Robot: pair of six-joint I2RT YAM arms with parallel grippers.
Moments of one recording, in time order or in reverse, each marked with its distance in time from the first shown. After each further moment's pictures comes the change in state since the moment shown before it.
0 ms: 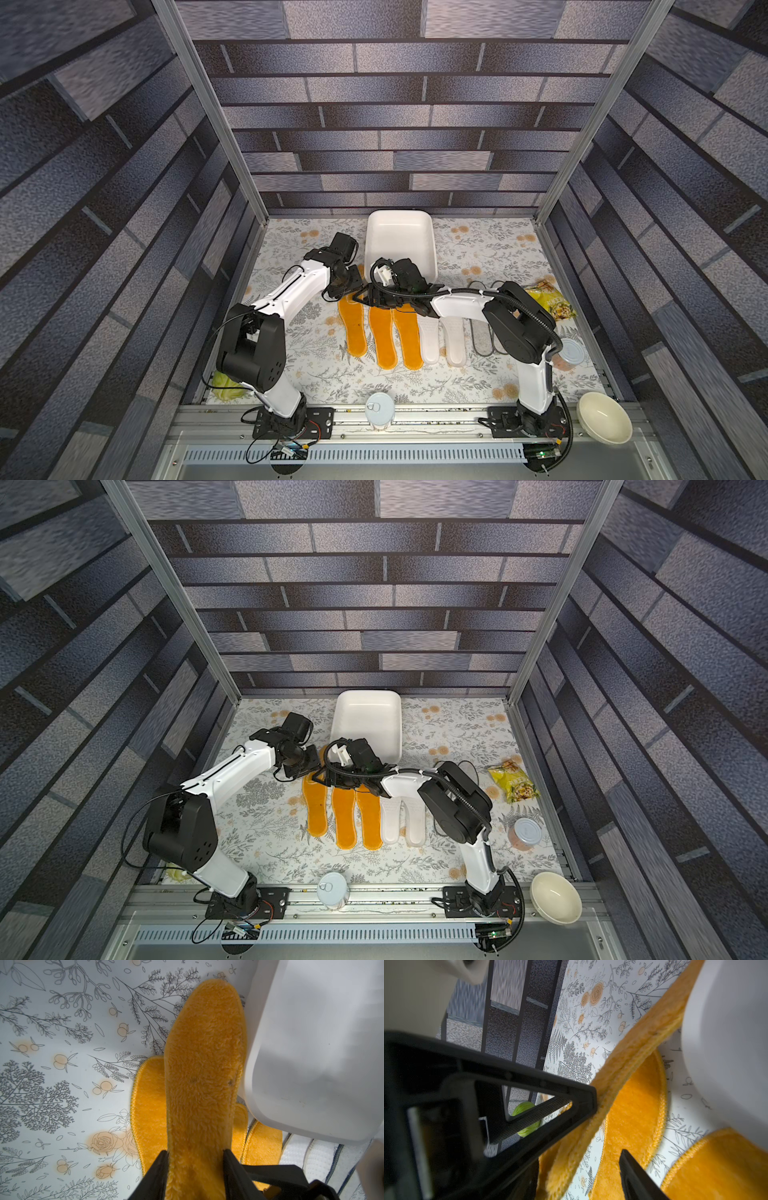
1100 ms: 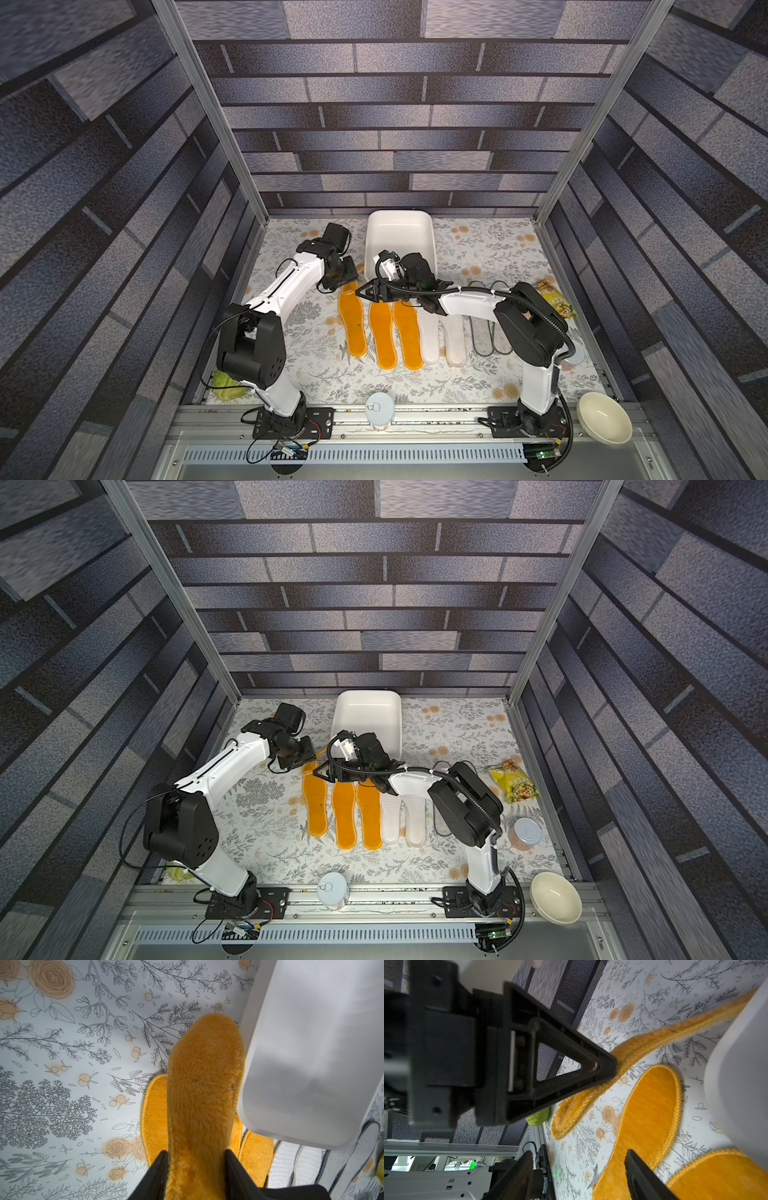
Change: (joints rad) left arm 0.063 0.005 0.097 -0.061 0.008 0.045; right arm -0.036 -0.057 -0.024 0.065 -0.101 -0.118
